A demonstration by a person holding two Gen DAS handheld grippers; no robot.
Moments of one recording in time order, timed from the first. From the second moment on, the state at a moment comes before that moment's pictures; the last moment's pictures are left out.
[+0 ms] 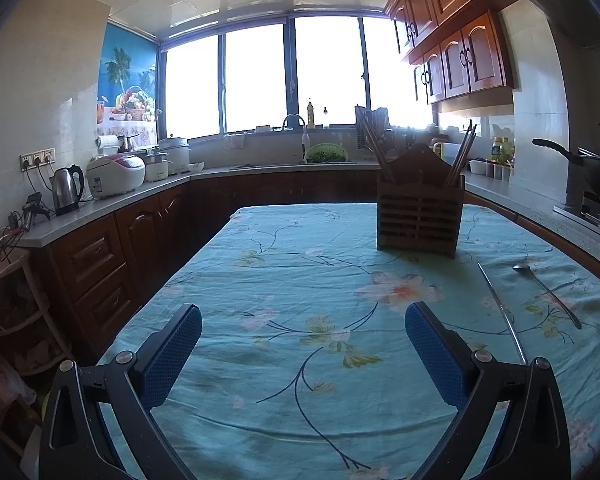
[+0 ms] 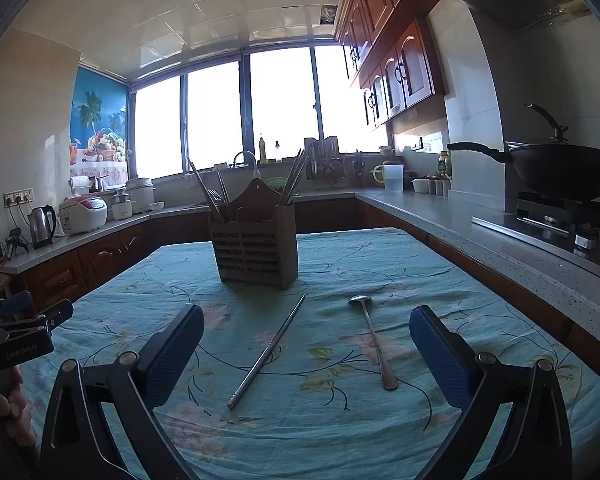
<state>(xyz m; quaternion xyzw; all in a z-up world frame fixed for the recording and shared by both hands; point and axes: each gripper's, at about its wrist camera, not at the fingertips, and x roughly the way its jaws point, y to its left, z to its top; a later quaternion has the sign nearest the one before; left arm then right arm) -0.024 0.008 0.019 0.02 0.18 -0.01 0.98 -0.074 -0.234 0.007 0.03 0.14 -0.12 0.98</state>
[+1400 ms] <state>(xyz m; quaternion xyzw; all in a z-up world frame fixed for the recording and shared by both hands) -0.032 -0.013 0.023 0.02 0.17 -0.01 0.98 -0.073 -0.230 0.008 0.03 0.13 -0.11 0.99</state>
